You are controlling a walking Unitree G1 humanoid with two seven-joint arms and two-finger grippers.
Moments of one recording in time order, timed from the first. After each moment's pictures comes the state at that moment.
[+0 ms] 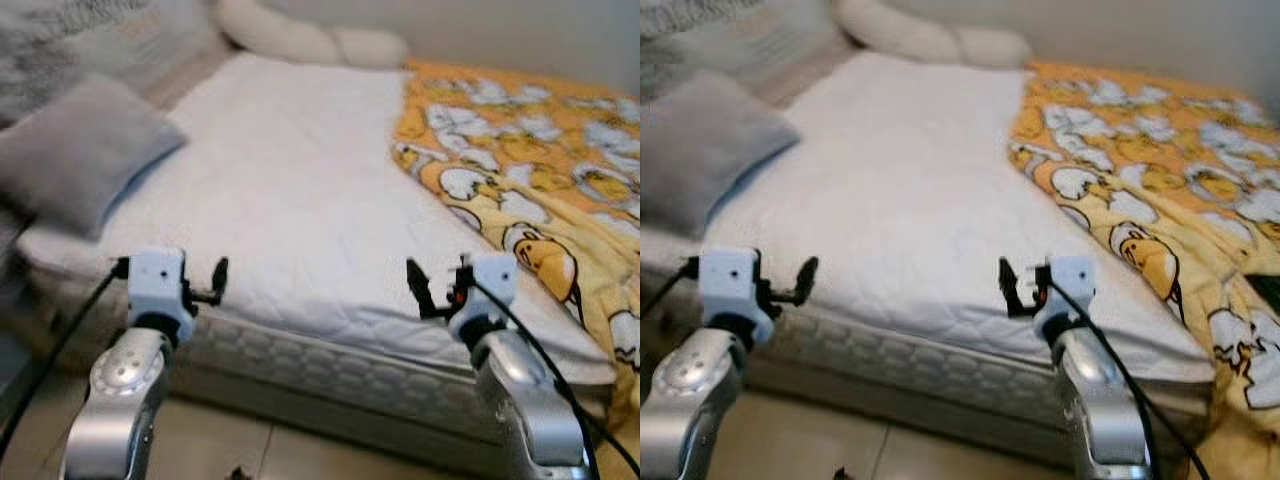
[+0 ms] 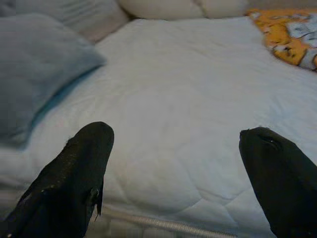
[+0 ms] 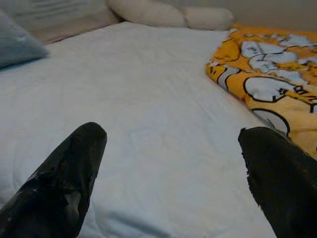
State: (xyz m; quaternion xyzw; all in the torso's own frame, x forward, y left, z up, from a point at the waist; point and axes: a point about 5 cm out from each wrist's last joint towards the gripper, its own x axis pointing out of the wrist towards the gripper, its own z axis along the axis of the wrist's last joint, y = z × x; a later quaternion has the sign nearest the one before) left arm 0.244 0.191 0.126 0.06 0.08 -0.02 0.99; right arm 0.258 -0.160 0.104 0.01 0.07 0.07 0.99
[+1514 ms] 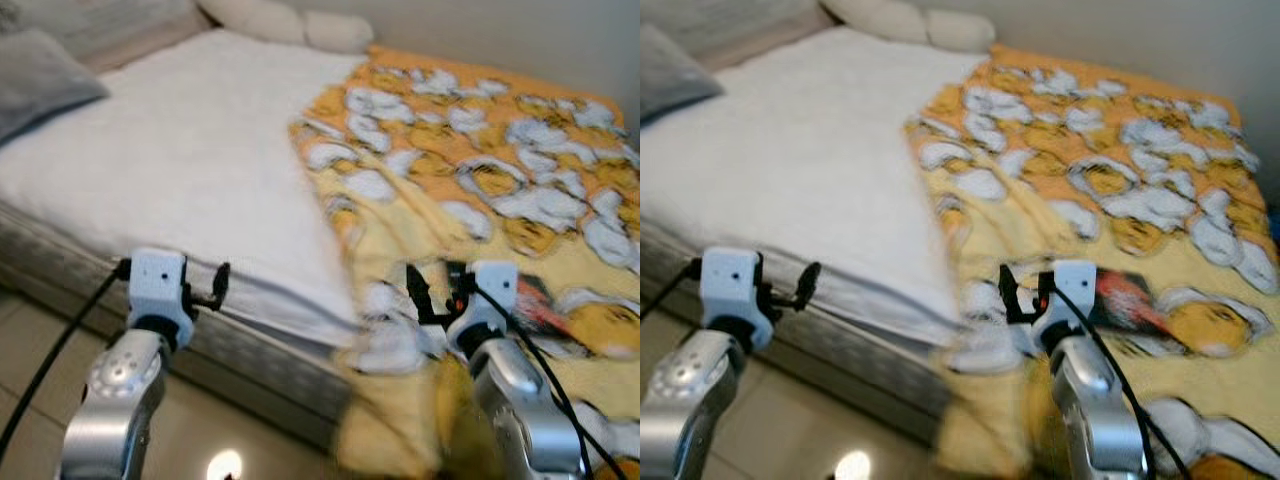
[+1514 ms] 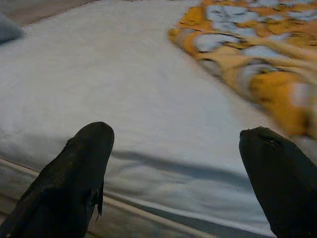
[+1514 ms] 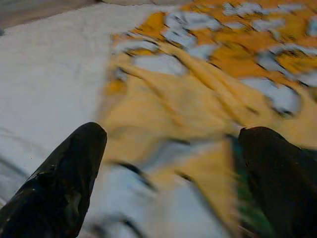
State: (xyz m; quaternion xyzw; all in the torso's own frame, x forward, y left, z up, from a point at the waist) left arm 0.242 0.187 0.119 0.05 0.10 -0.04 0.99; right arm 0.248 -0.164 0.087 0.05 0.11 0.06 0.99
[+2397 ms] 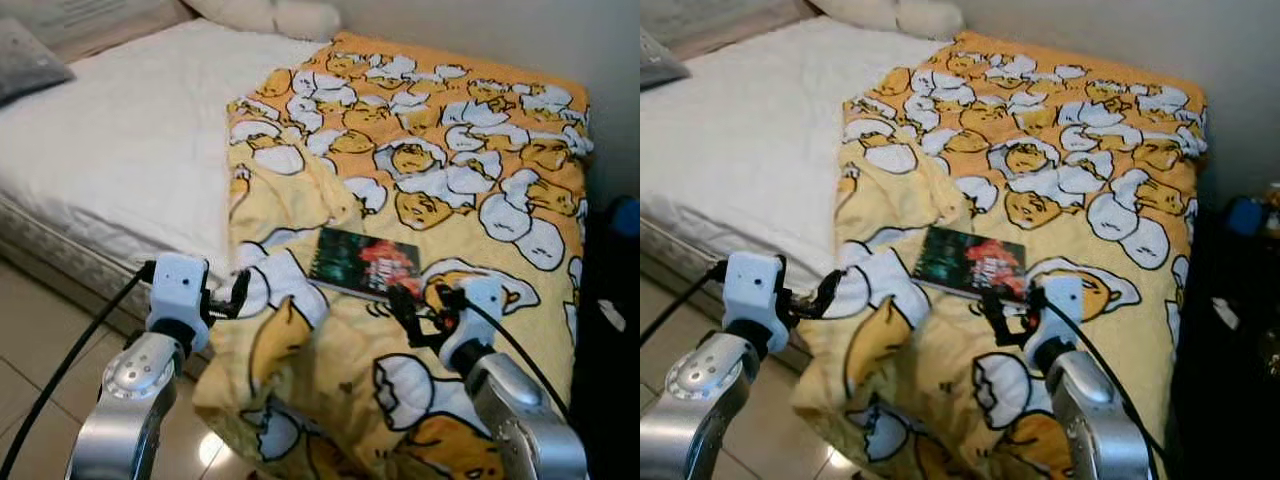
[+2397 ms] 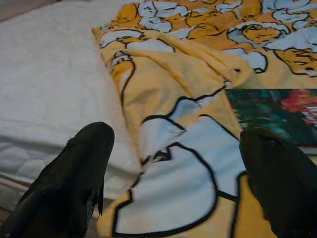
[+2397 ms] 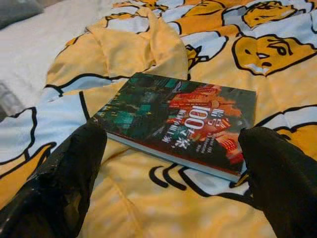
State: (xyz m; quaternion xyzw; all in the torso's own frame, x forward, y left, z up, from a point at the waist) left arm 0.241 0.177 0.118 0.07 0.10 -0.09 0.99; right arm 0.239 -0.150 0.080 0.09 0.15 0.14 0.97
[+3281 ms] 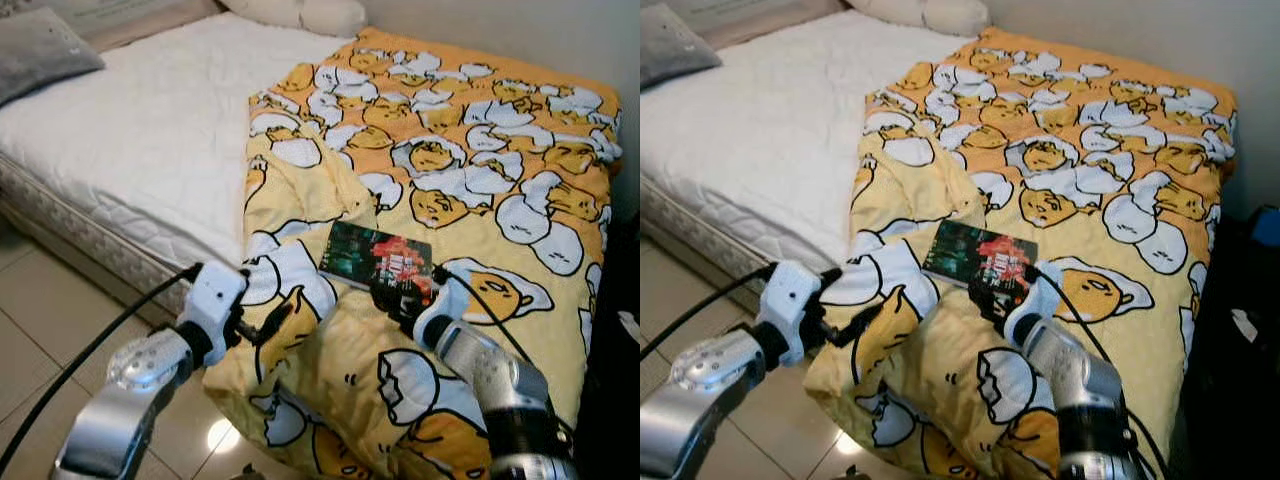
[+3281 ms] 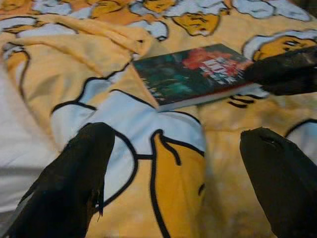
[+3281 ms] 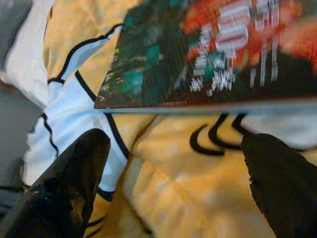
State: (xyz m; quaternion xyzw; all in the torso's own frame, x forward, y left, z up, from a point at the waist) left arm 0.237 0.159 0.114 0.11 0.14 -0.31 0.93; right arm 0.288 -0.138 0.042 0.34 0.32 0.09 0.88
